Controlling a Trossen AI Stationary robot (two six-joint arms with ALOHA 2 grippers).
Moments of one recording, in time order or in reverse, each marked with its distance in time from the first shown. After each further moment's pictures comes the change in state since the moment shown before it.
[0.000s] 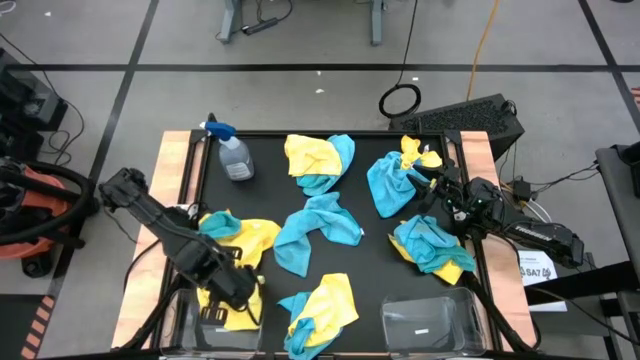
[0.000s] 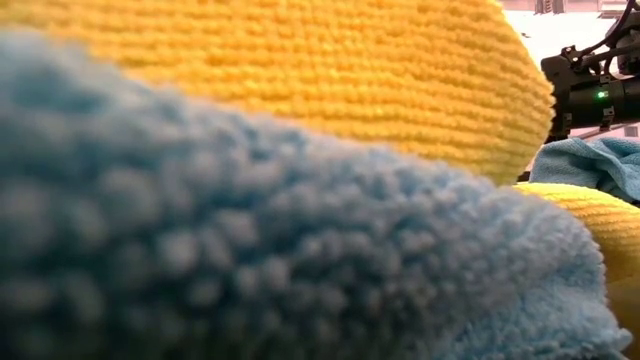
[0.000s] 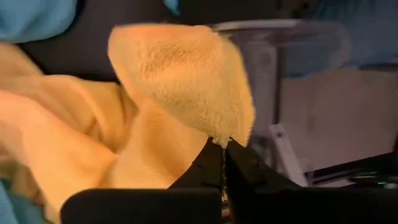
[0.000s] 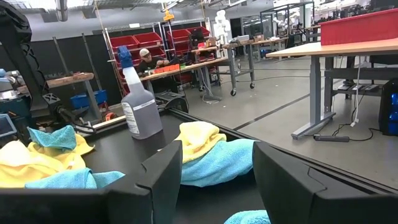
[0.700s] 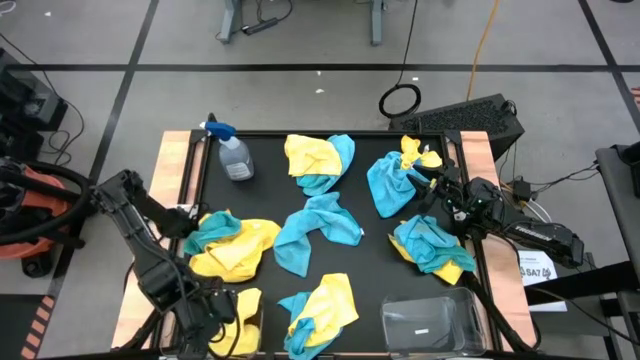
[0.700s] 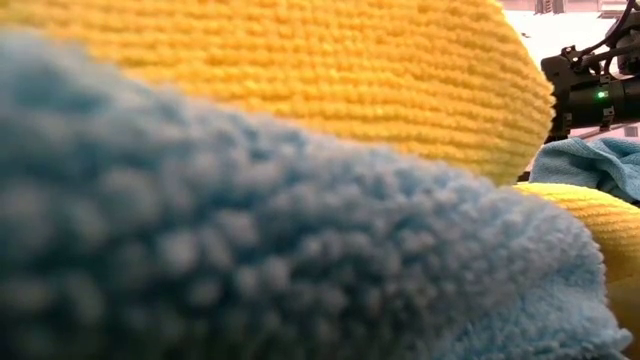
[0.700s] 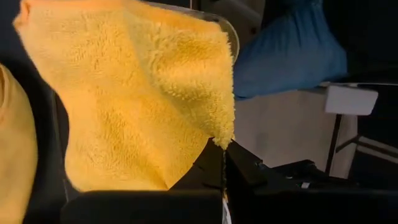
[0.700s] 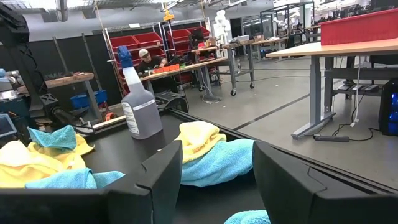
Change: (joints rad) left arm -0.219 0.000 0.026 0.182 -0.011 -0.351; right arm 0.000 0.000 0.000 0.000 0.000 0.000
